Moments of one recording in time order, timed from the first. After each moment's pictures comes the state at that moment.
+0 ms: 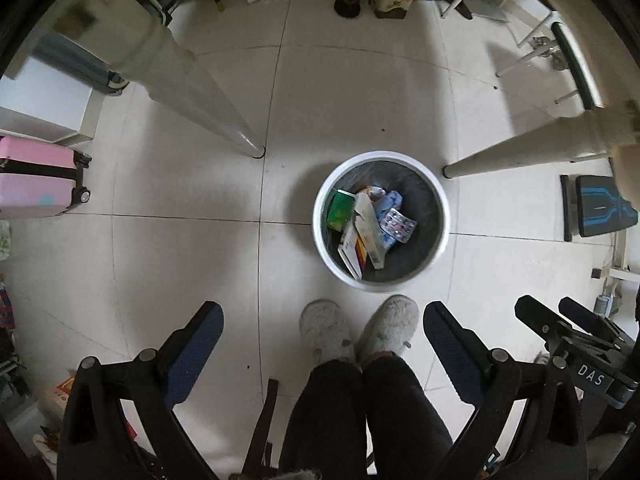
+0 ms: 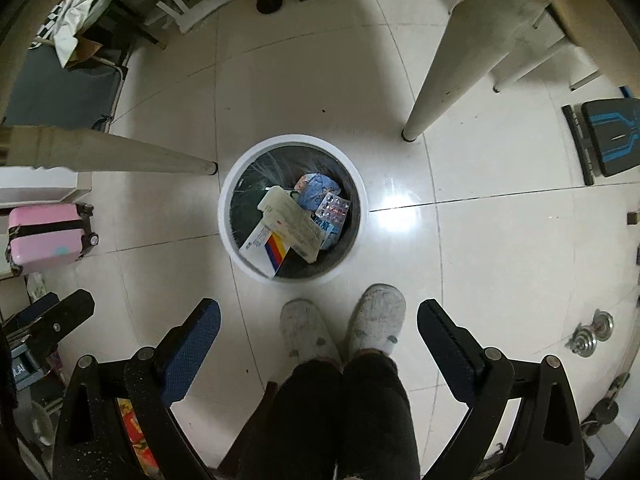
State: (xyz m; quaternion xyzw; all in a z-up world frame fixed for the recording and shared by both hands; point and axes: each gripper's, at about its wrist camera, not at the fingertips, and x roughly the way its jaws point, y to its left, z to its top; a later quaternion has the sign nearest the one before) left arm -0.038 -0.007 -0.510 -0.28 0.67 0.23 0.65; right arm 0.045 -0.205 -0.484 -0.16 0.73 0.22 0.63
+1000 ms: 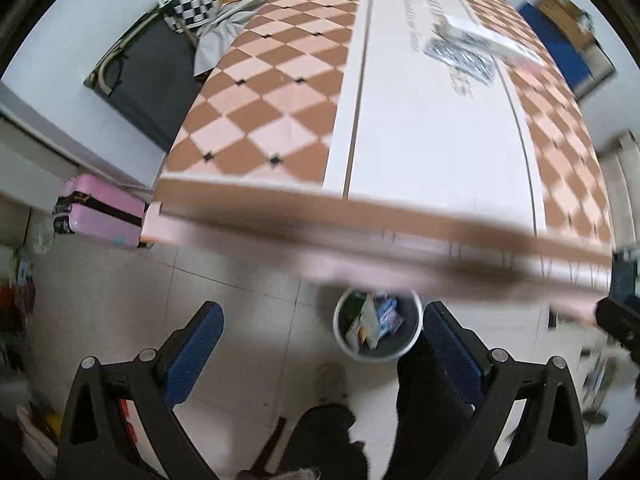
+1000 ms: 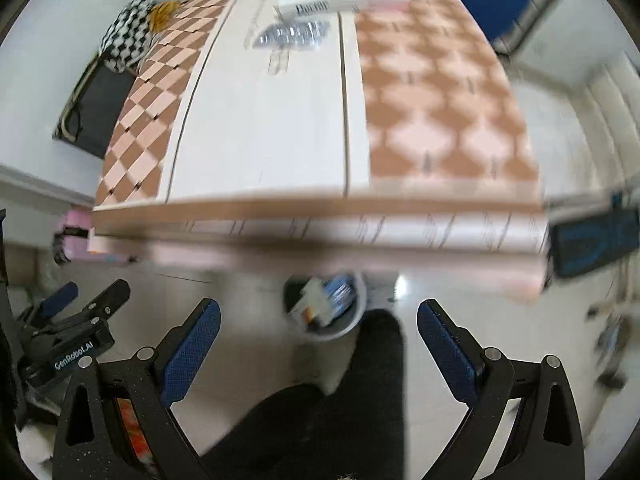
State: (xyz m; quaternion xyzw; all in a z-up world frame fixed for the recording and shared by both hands) left arm 0.030 0.053 -0.281 -0.26 0.56 0.36 0.70; right arm 0.174 -0.091 -0.167 -0.24 0.62 0.31 0.68
